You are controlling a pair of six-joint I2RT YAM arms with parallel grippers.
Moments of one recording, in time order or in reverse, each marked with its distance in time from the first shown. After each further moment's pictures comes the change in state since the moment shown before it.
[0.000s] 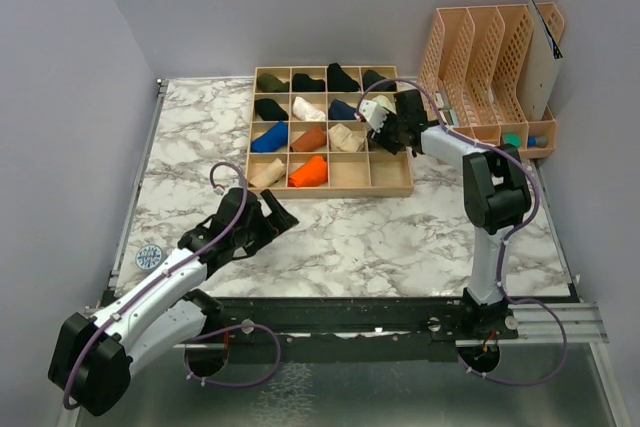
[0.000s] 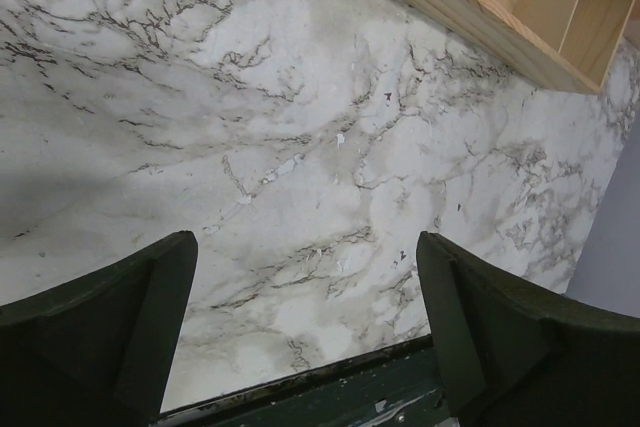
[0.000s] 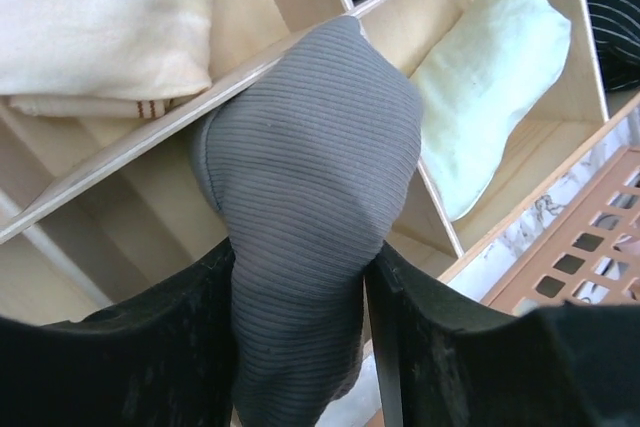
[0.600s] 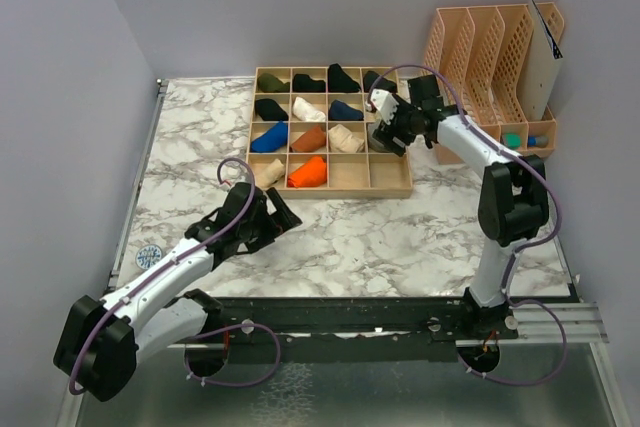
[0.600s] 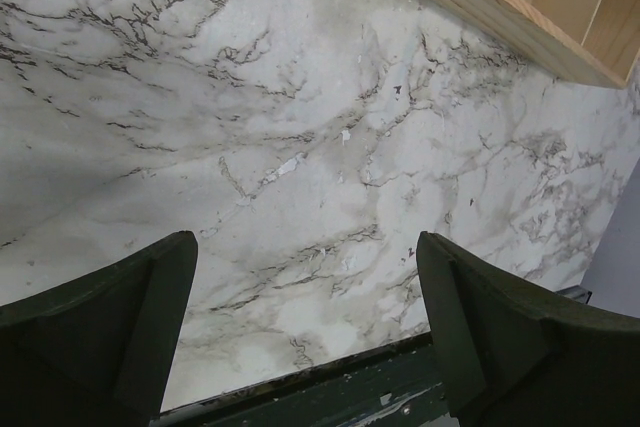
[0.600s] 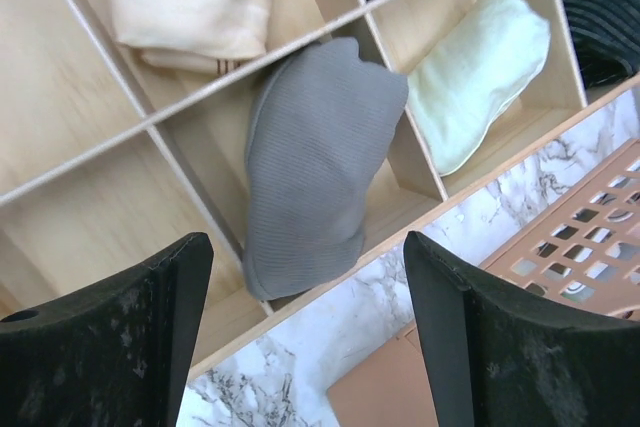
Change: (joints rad) left arm 0.005 0.106 0.043 0.003 0.038 0.023; right arm -0.044 -0.117 0.085 -0.302 -0.140 -0.004
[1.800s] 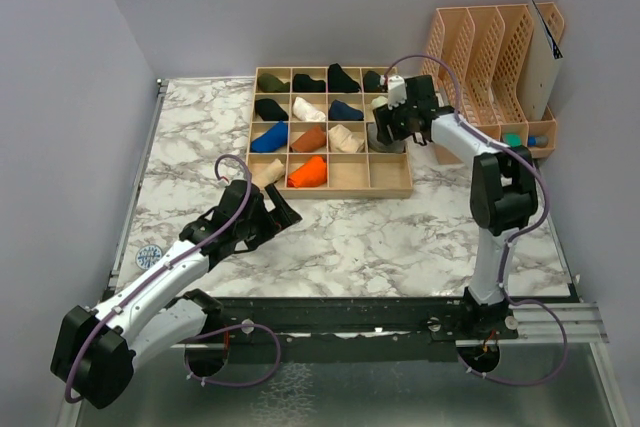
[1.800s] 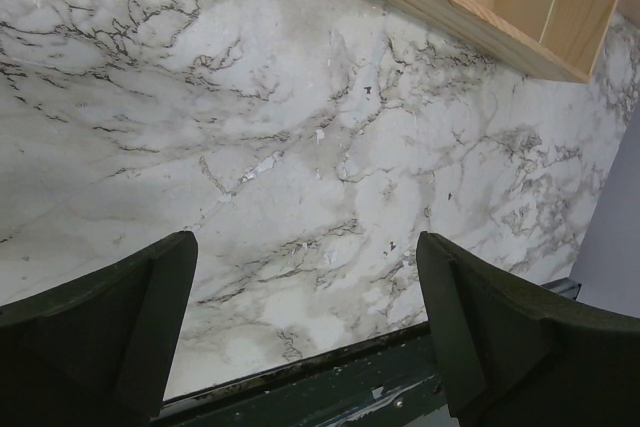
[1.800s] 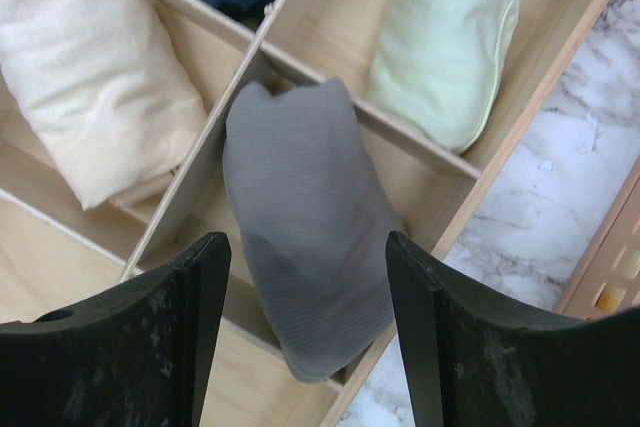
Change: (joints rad) left arm 0.000 -0.048 0.037 -0.040 0.001 0.019; right arm -0.014 0.076 0.017 0.130 0.085 0.624
